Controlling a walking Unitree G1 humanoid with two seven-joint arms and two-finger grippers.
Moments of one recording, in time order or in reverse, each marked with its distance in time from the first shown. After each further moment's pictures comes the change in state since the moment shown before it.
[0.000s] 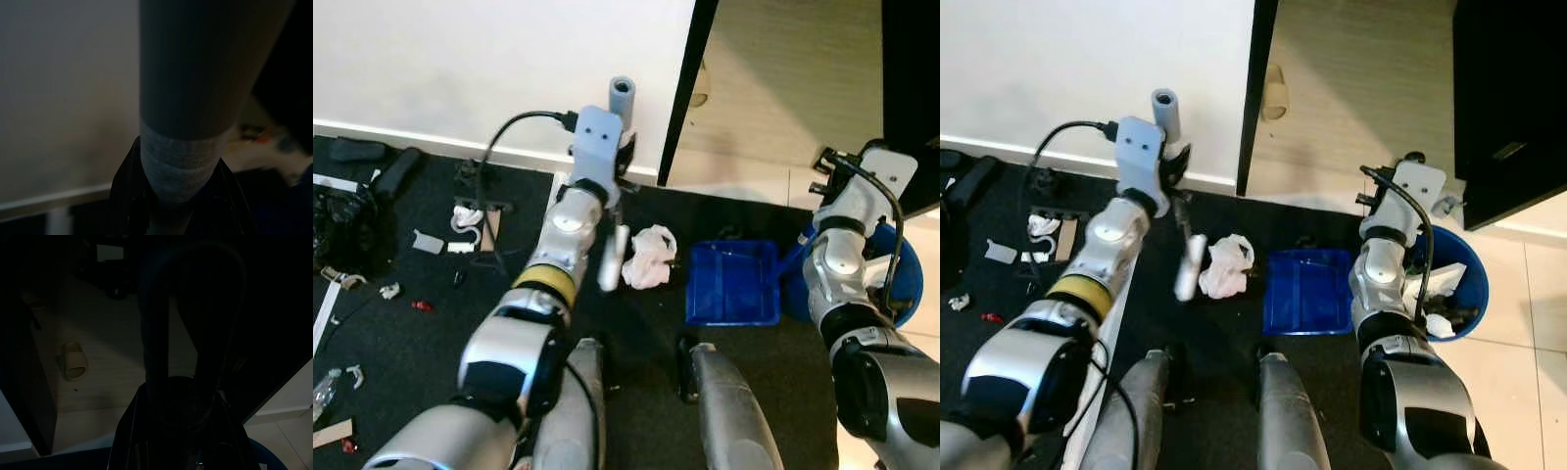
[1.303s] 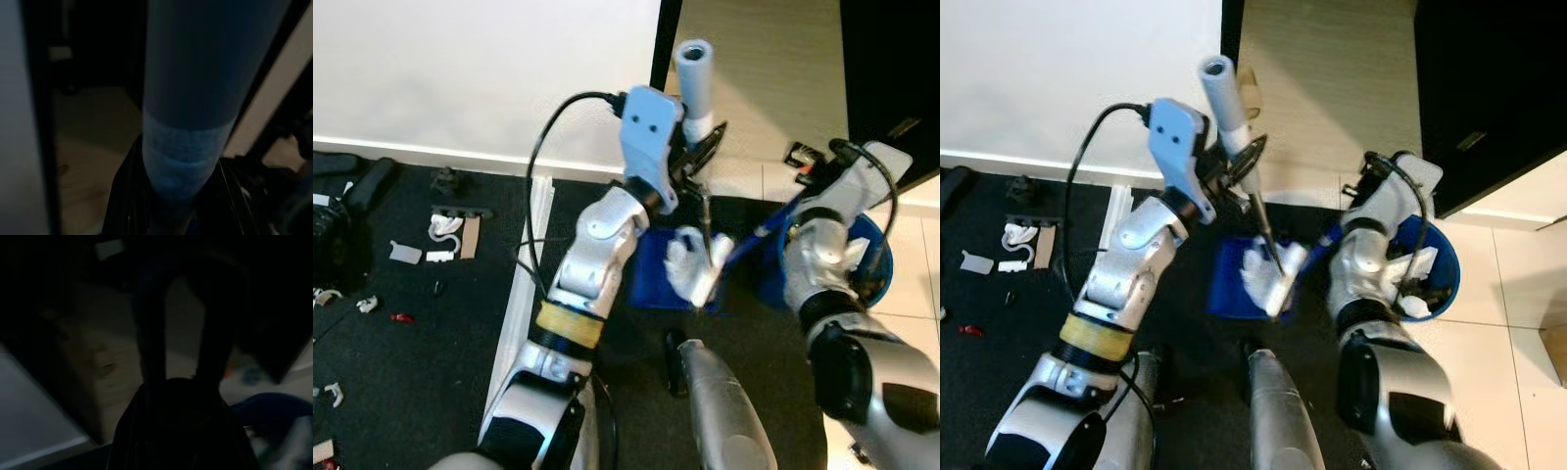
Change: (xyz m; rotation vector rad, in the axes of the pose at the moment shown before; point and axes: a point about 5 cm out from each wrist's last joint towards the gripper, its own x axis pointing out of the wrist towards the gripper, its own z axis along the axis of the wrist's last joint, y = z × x) left arm -0.019 -0.033 0.066 -0.033 -0.144 -0.283; right arm 0.004 0.041 0.004 0.308 0.121 0.068
